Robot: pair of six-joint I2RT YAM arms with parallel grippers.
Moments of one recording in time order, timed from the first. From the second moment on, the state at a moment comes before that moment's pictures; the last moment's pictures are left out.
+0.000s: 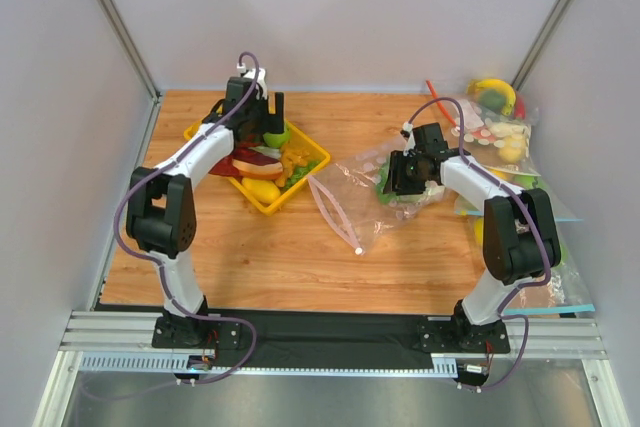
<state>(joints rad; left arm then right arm) -0.26 1.90 1.51 -0.23 -0.02 -0.16 0.23 1.70 1.12 -0.45 -0.27 0.29</state>
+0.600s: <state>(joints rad) -0.36 1.35 1.17 -0.20 -0.01 -0.18 0.55 1.51 1.15 -0.46 -0.15 0.24</state>
